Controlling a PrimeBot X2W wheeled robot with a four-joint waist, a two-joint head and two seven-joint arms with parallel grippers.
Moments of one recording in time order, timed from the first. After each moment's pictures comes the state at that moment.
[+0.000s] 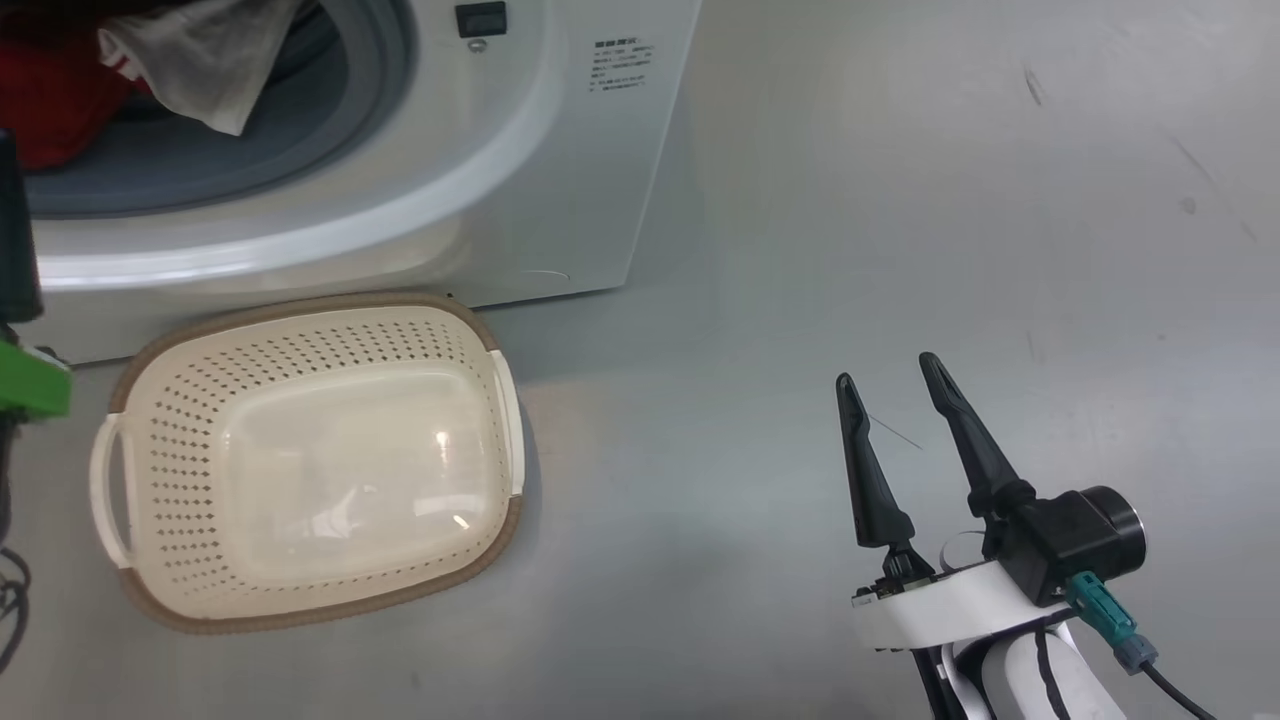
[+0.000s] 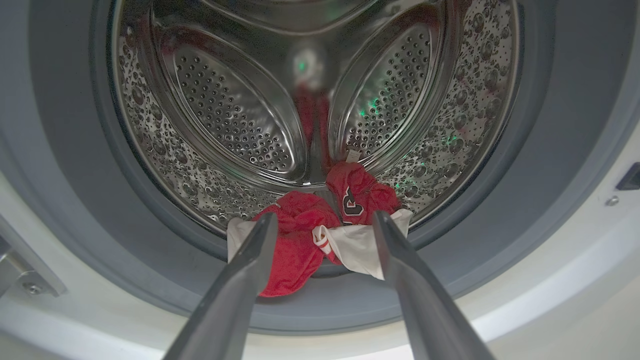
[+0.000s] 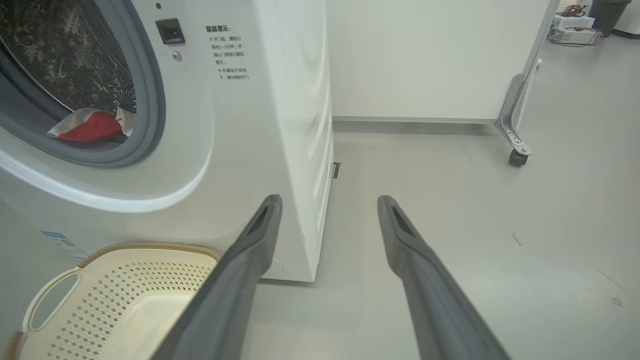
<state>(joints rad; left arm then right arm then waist) -0.46 0.41 -0.04 0.20 -0.61 -0.12 -0.10 -0.03 -0.04 0.34 -0.06 0.22 -0.08 -0.25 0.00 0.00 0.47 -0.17</state>
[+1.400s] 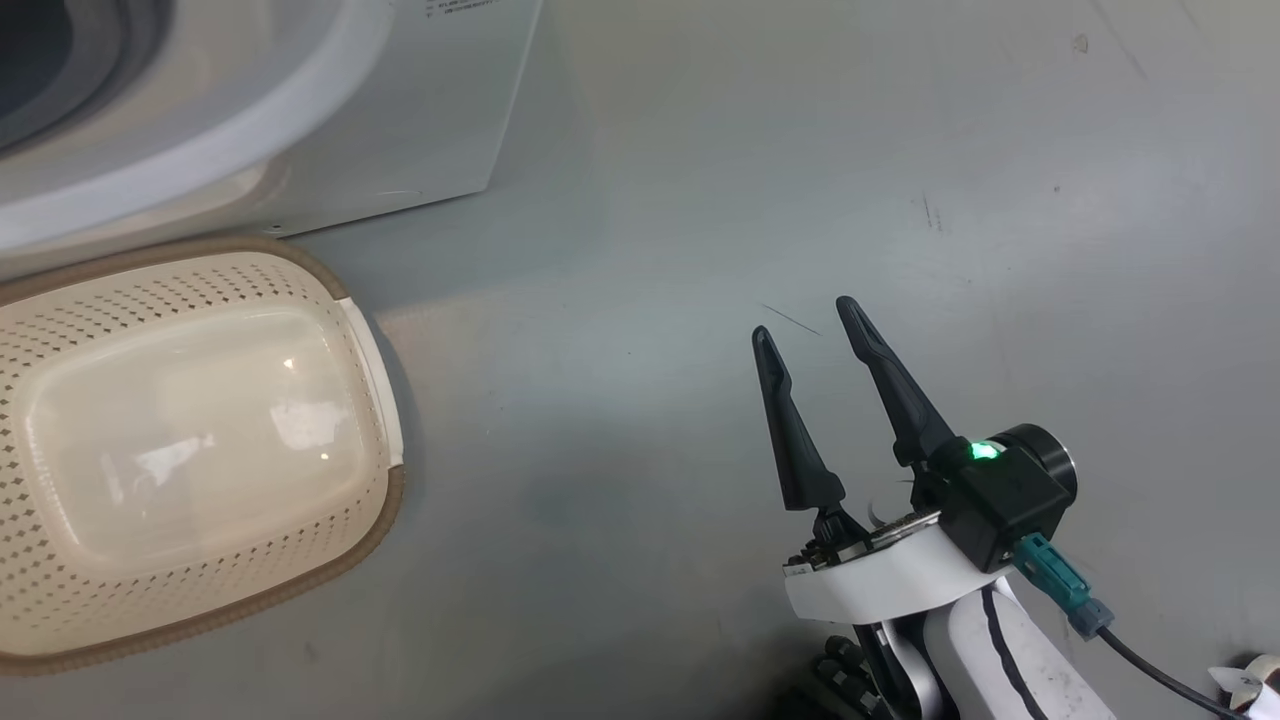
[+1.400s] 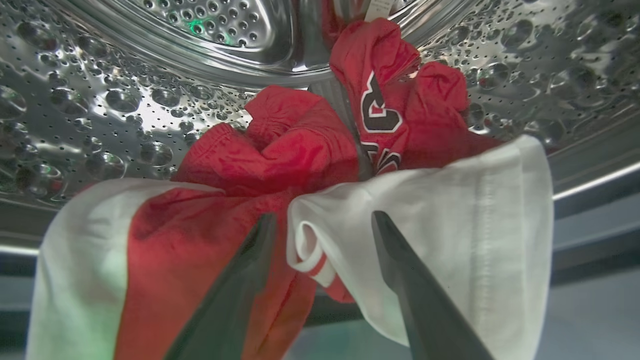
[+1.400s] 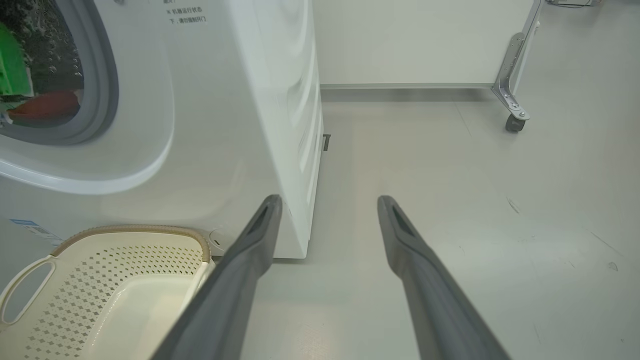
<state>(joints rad) -0.95 0.50 -0.13 0.59 -0.51 -0.05 0.24 -0.15 -0.04 0.48 -0.08 0.29 -0.12 -0.25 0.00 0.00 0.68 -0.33</state>
